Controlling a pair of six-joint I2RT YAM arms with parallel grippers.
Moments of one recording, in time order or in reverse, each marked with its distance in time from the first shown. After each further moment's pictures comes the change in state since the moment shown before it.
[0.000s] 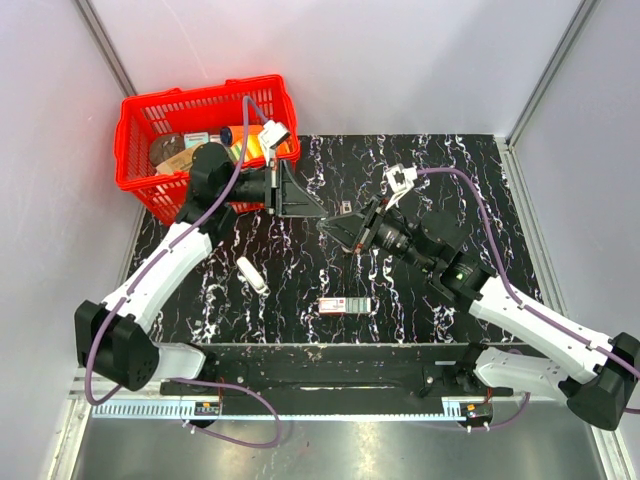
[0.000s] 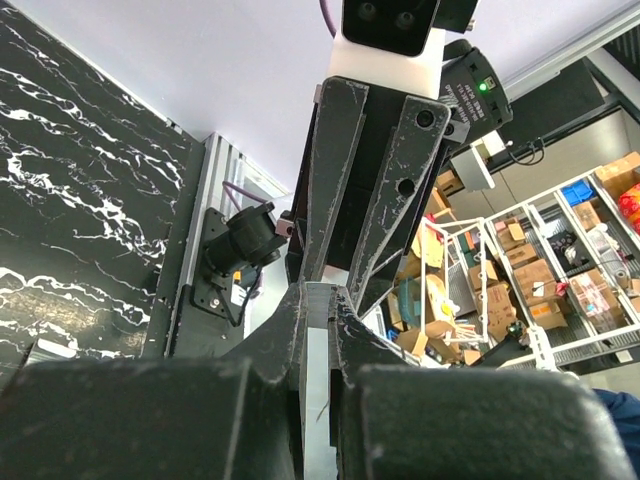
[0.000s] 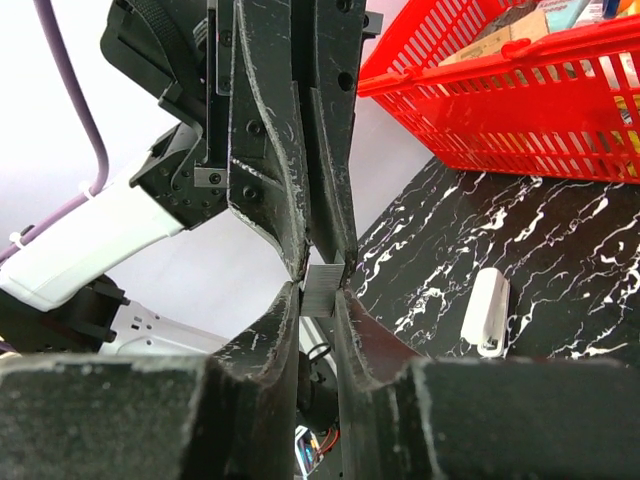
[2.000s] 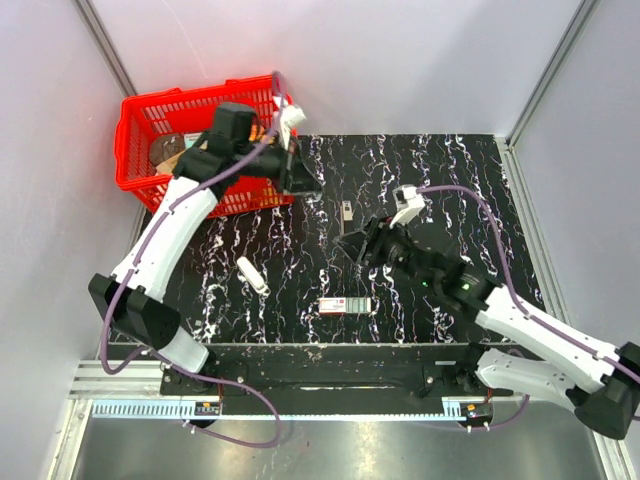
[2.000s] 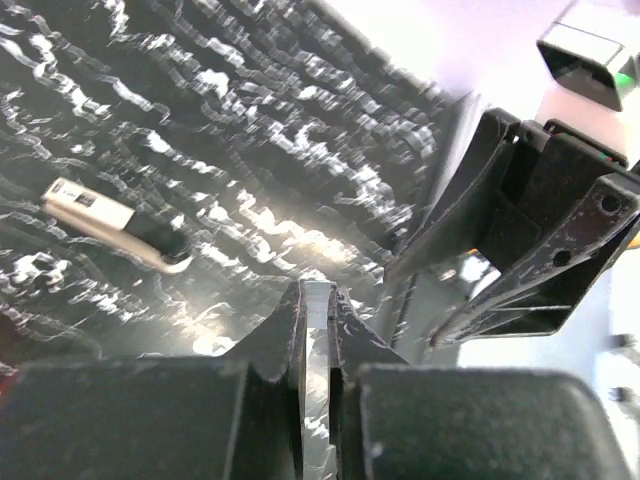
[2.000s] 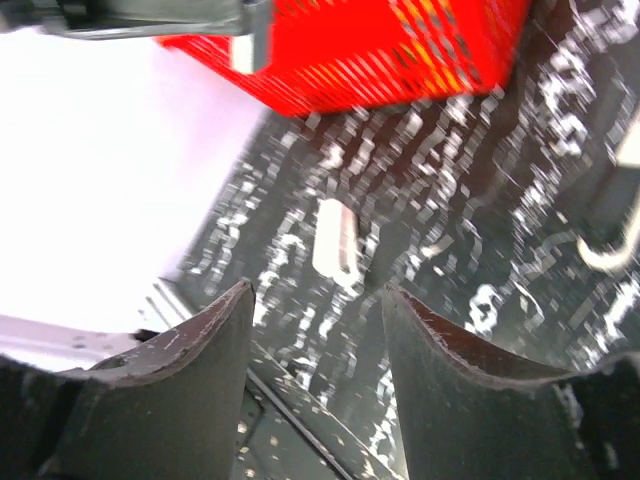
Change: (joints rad) left arm -0.059 0.244 0.573 -1.117 -0.469 1.087; right arm 0.005 -0.045 -0.115 -0.296 0.259 -0.078
